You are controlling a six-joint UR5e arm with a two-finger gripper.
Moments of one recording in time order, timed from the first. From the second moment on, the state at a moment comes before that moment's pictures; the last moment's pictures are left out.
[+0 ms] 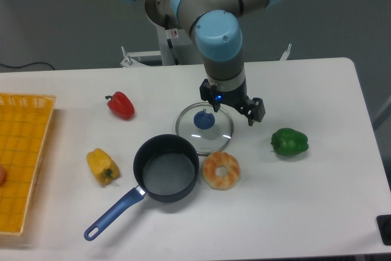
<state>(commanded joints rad) 2.51 -1.77 -1.68 -1.16 1.68 0.96</state>
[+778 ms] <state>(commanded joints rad) 2.52 -1.77 -1.69 -1.15 1.66 0.95</state>
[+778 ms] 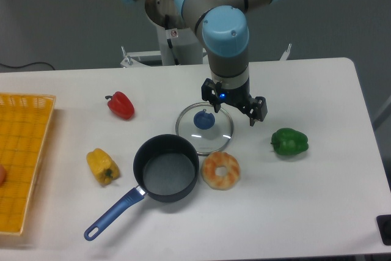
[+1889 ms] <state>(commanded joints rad) 2.60 -1.92 -1.66 -0.98 1.63 0.73</state>
